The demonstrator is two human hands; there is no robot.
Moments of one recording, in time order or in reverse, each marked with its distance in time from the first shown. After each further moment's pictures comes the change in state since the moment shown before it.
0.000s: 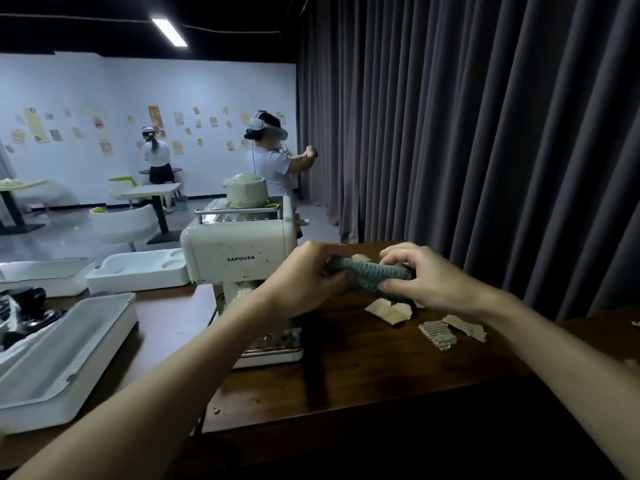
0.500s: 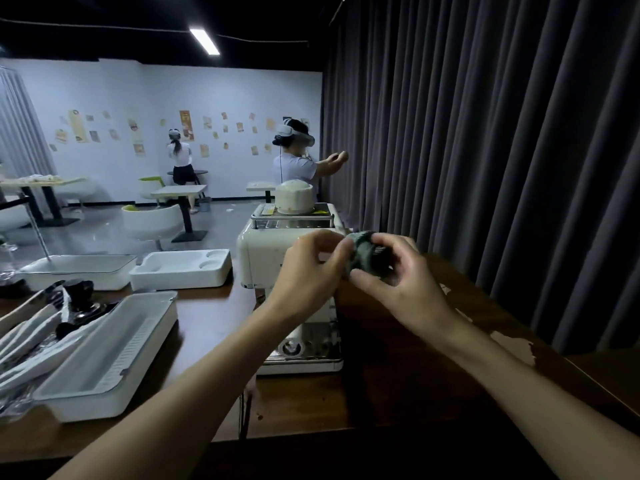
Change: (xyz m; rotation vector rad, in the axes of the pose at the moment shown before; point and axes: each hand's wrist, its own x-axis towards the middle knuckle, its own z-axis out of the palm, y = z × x) left_hand -0.030 -0.012 -0.040 -0.373 0.411 -0.287; right_hand 0.027 -0.078 0.085 0.388 0.308 -0.132
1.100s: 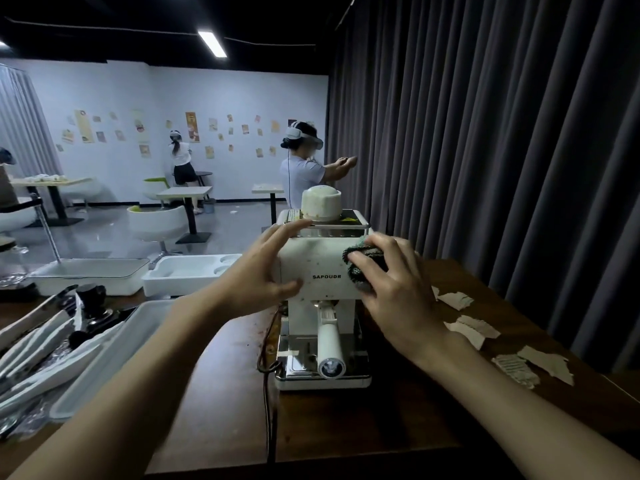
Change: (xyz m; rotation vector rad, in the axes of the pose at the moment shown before) left_hand 0.025 -0.056 -0.120 0.430 -0.359 0.139; right_hand 0.028 0.011 0.058 -0.890 0.171 -0.514
